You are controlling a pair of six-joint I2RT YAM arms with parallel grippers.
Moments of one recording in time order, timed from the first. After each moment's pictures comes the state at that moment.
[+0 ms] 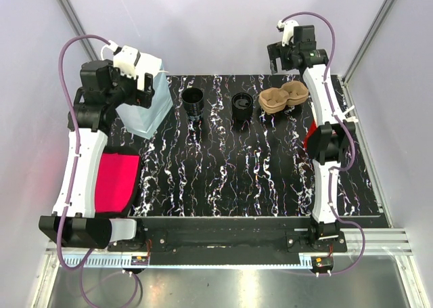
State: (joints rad) left arm -0.04 1.29 1.54 -0.63 0.23 0.21; right arm 0.14 2.31 2.53 -0.78 -0.06 -0.19
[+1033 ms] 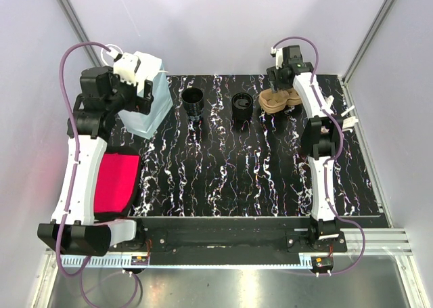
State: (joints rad) left arm -0.04 1.23 1.48 -0.64 0.21 0.23; right arm 0.13 2.49 2.47 -0.81 0.04 -0.21
